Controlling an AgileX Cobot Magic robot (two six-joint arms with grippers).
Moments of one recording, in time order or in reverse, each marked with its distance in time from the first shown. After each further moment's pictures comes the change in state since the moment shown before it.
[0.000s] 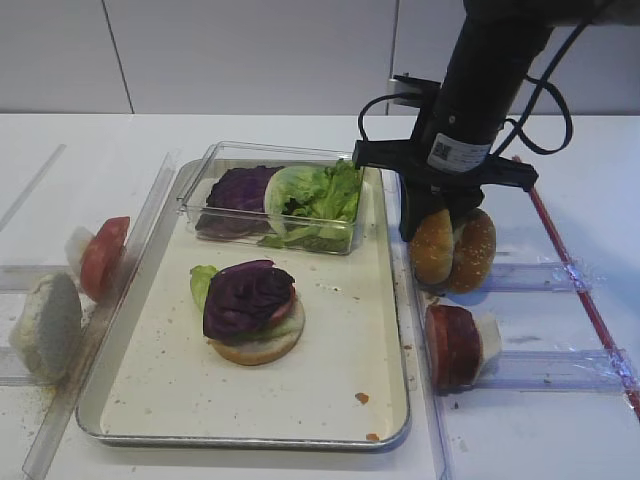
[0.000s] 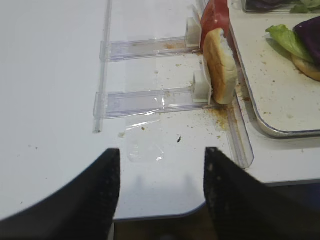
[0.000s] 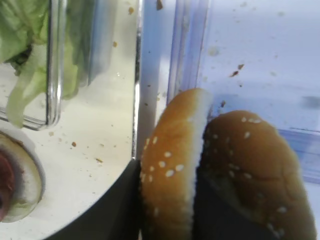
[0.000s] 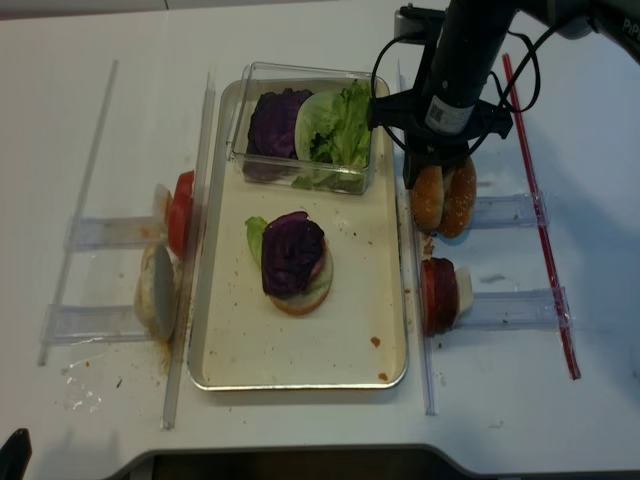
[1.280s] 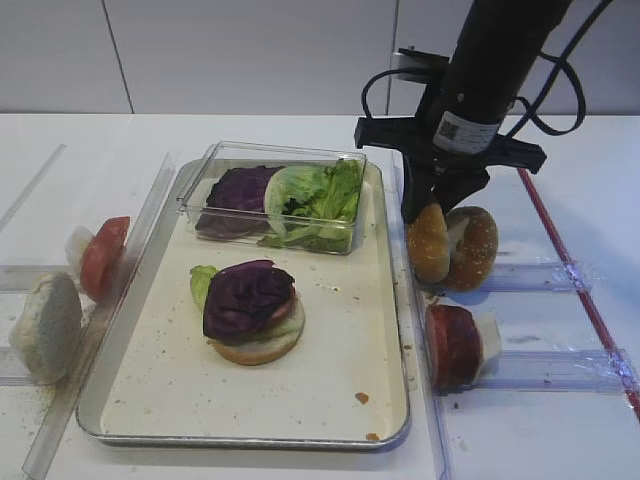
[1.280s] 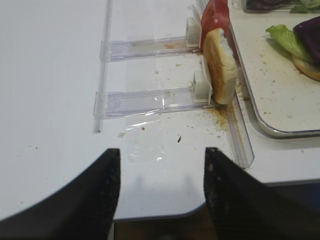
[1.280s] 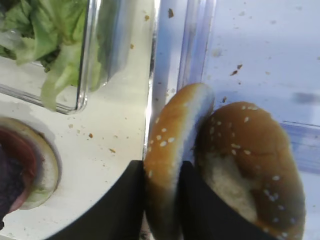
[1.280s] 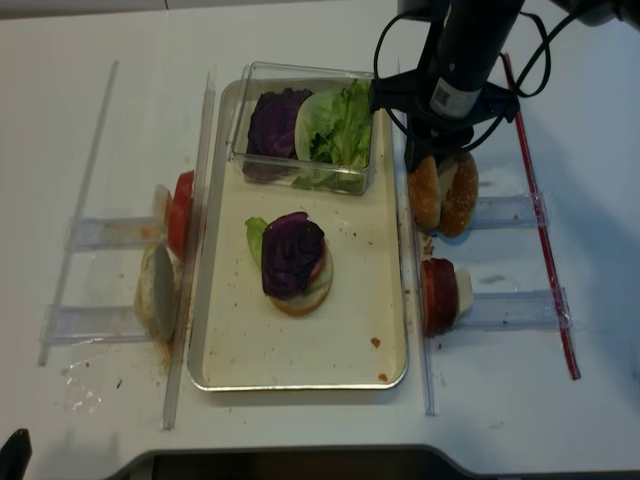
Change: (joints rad) left arm 0.000 0.000 0.000 0.000 0.000 0.000; right arm 0.000 -0.058 0.002 -0.005 0.000 0.000
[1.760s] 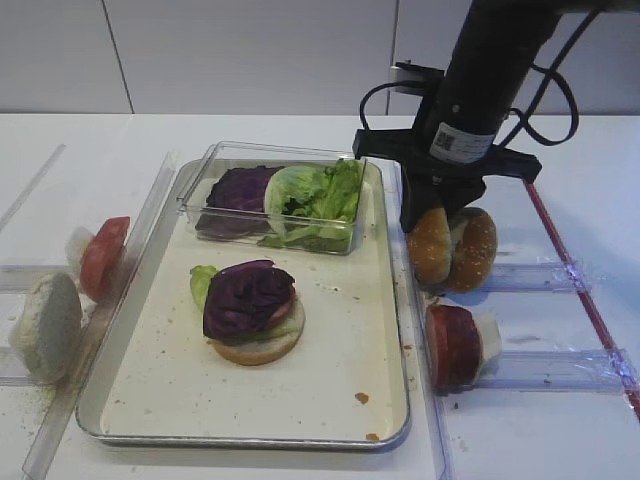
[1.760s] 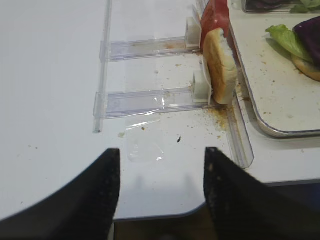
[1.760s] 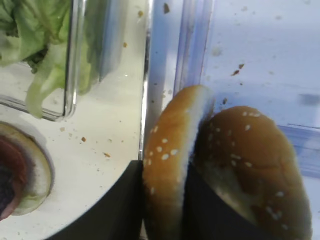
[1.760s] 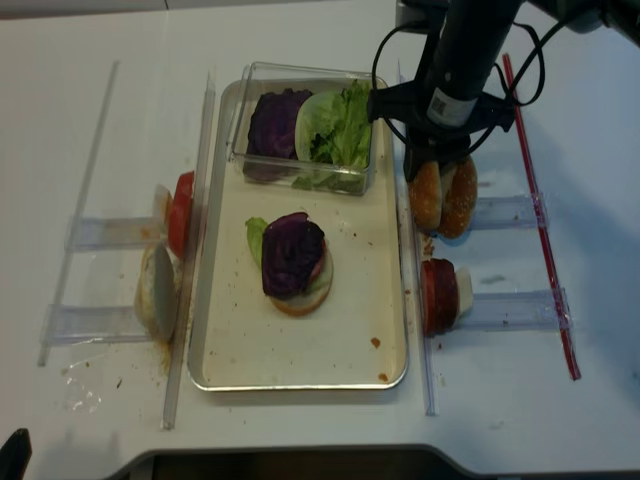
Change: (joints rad) left arm 0.000 0.000 0.000 0.000 0.000 0.000; right arm 0.000 0.029 0.000 0.003 0.000 0.002
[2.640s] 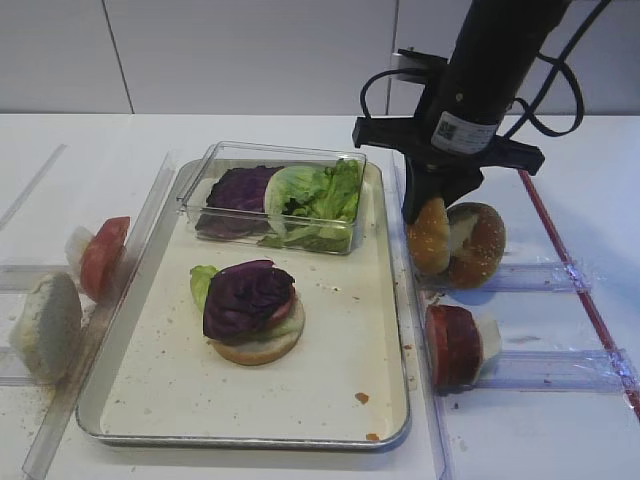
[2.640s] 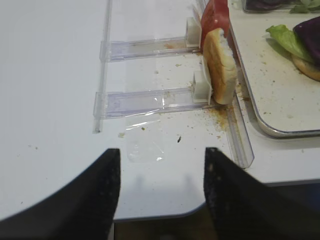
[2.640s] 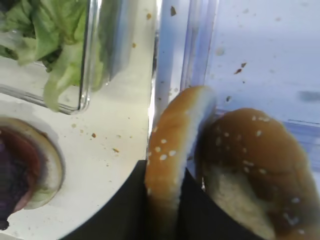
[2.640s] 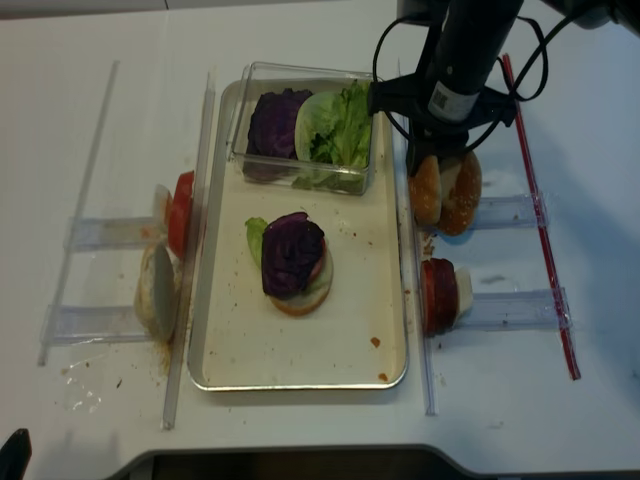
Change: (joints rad) left arm 0.000 0.000 0.000 0.000 0.000 0.000; right arm 0.000 -0.027 0.000 0.005 0.000 0.007
